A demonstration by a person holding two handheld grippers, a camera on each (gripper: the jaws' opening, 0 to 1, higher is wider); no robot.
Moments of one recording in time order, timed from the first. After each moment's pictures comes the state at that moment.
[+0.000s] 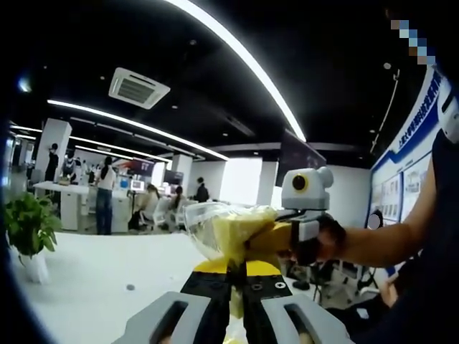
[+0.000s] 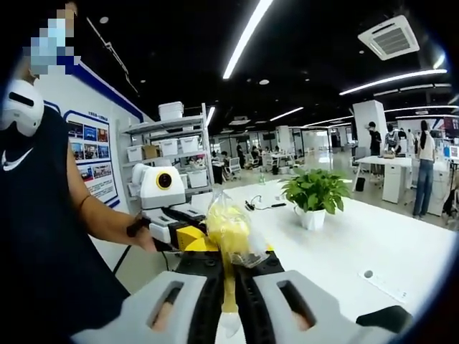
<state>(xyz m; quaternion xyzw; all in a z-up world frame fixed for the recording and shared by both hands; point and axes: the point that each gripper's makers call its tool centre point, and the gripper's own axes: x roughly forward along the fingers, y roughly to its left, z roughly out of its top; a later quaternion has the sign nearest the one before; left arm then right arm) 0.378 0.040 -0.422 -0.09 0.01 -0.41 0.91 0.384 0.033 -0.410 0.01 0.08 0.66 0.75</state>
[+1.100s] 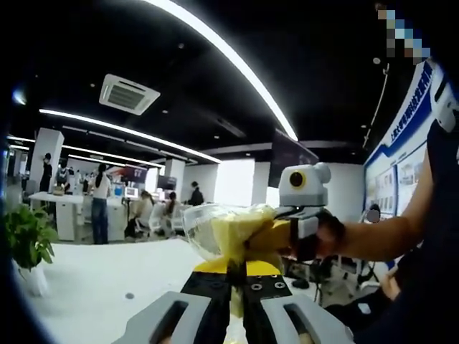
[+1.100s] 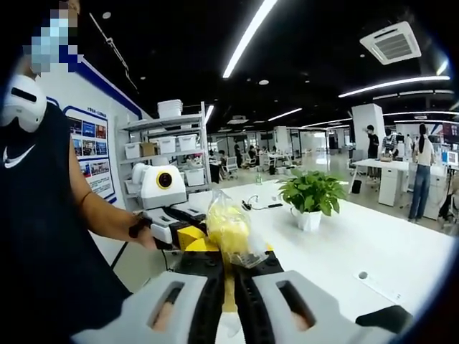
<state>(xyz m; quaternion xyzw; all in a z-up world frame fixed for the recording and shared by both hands) 0.375 0.031 -0.416 -0.07 -0.01 -0.43 0.90 0.381 0.025 -0.403 0.01 0.07 0.65 0.75</state>
